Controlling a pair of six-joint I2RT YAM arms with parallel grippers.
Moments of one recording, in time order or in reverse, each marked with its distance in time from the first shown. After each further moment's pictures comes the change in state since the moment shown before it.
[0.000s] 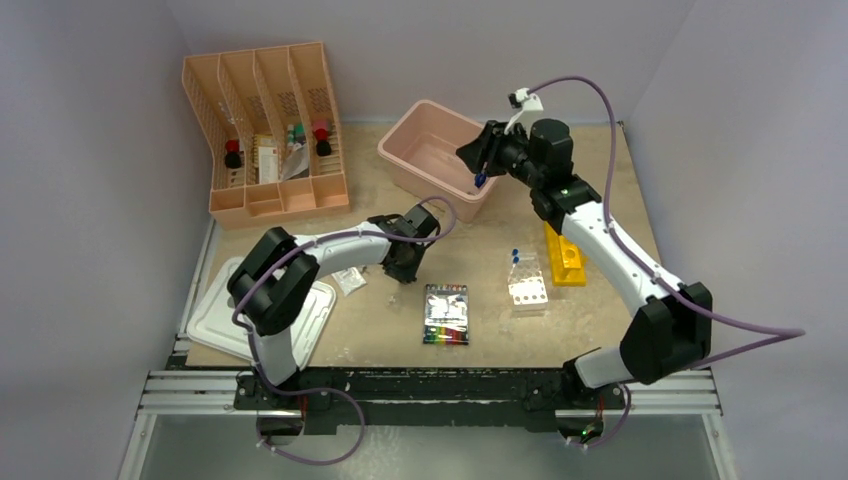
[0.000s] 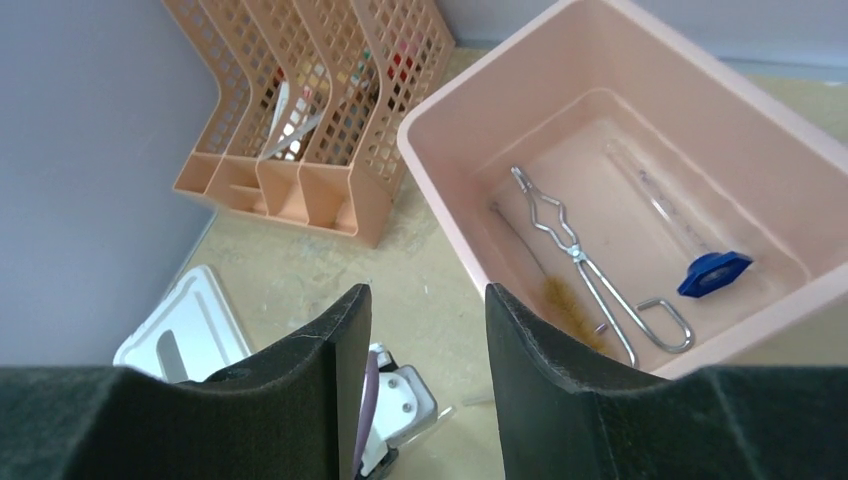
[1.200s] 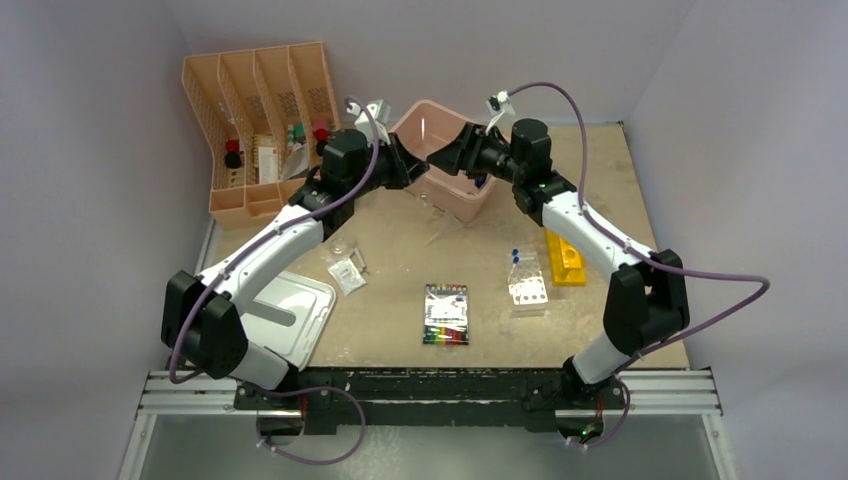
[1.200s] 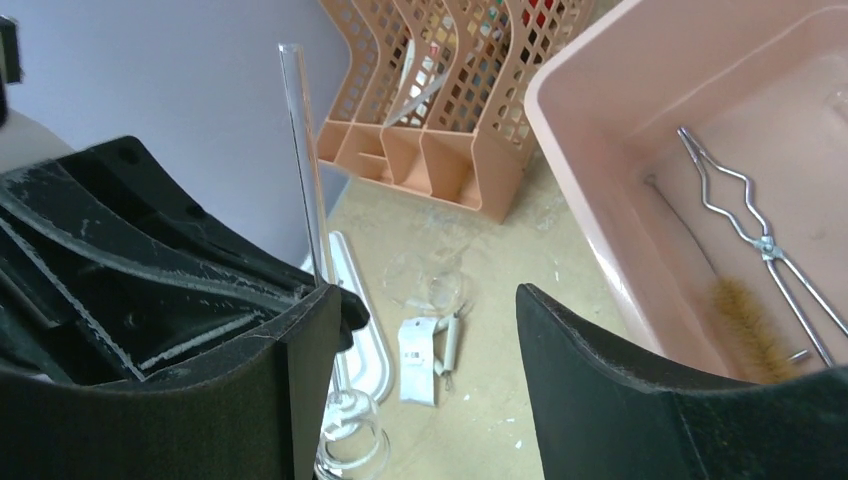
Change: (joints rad) left arm 0.235 -0.356 0.081 0.551 0.290 -0.227; right arm 0.015 0.138 -0.005 0.171 -0.234 0.229
